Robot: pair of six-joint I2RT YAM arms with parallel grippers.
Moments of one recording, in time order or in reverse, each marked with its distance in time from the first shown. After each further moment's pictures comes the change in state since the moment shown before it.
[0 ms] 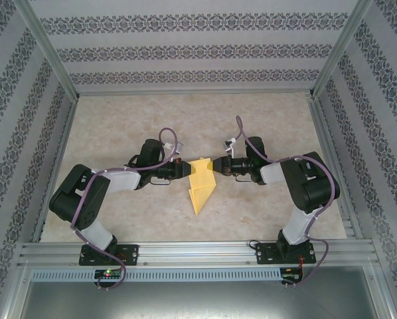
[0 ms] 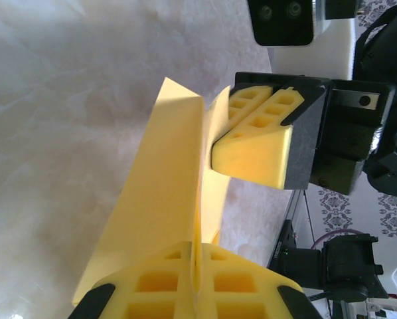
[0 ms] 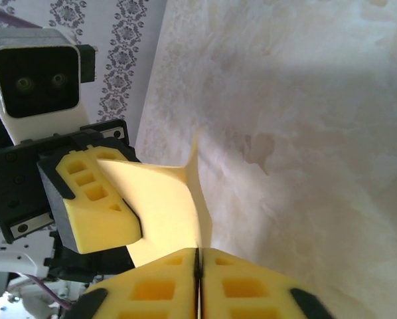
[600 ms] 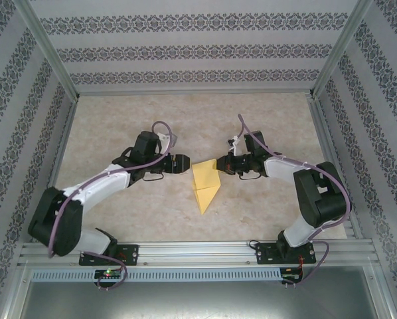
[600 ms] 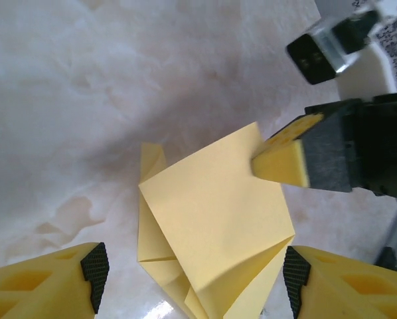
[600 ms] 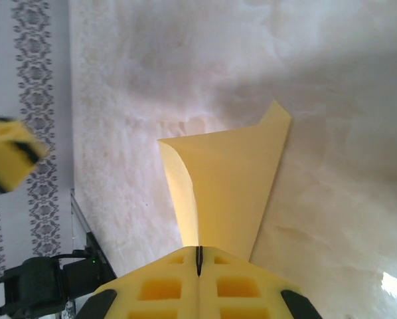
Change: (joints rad) left arm -0.058 -0.285 0.142 -0.522 -0.383 0.297; right arm 0.016 -0.148 0.150 -0.621 0.232 -0.110
